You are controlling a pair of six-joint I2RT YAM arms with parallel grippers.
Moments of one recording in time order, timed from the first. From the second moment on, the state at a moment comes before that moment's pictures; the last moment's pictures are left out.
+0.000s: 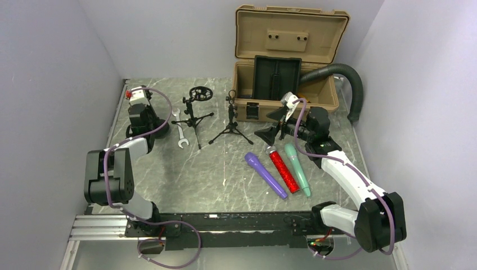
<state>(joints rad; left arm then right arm) 0.08 1.54 0.72 0.60 -0.18 -0.15 0.29 1.14 0.72 0.27 -0.76 -0.01</state>
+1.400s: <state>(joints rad) 0.08 1.60 0.90 0.31 -0.20 -0.18 0.28 1.14 0.72 0.27 -0.76 -0.02</state>
